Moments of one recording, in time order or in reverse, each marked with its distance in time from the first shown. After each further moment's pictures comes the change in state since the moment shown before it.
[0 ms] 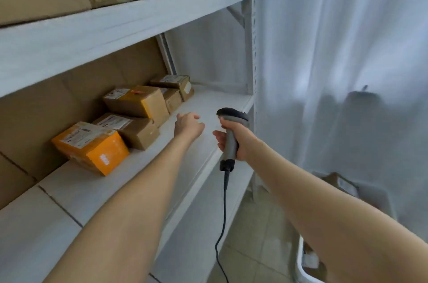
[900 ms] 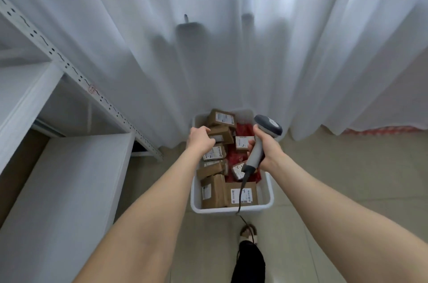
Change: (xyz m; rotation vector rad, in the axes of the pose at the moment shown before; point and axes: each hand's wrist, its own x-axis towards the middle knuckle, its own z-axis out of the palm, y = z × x) left_hand -0.242 0.248 0.418 0.169 -0.723 0.285; right_hand -0.143 0.034 -0.533 0.520 0.738 -0.011
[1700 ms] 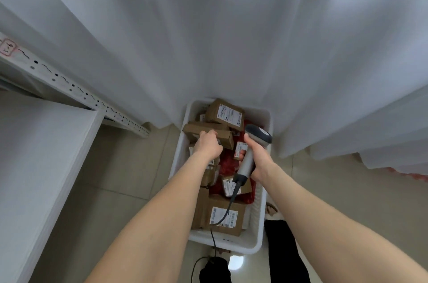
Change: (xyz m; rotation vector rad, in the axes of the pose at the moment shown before) left_hand 0.262 0.004 0.120 -0.023 -0.176 -0.238; right_hand 0.291 -0.038 0.049 -0.261 0.009 0.250
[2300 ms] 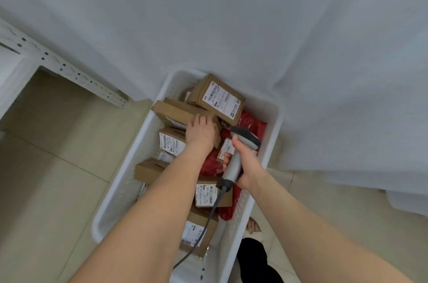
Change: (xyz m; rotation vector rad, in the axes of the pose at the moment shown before) left_hand 0.182 -0.001 0.138 0.479 0.117 -0.009; right_hand 0.203 0.006 -0.052 -0.139 -0.119 0.200
